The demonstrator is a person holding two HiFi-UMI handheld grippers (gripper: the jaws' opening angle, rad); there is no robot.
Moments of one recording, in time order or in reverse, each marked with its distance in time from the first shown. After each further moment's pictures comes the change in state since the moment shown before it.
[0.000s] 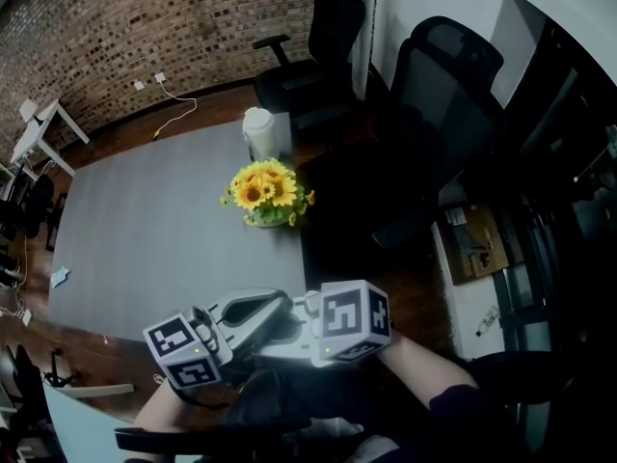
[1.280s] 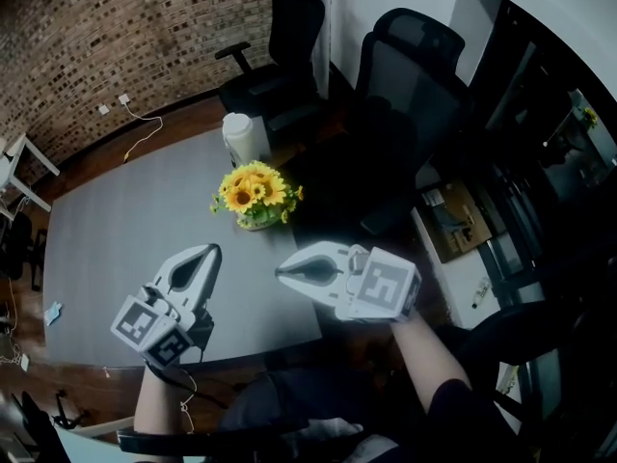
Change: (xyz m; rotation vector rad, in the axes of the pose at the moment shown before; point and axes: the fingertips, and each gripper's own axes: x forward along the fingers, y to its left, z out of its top) left arm -0.065 0.092 0.070 0.289 -0.085 0.219; right arm -0.068 -0.079 0.027 -0.229 -0.071 -0.607
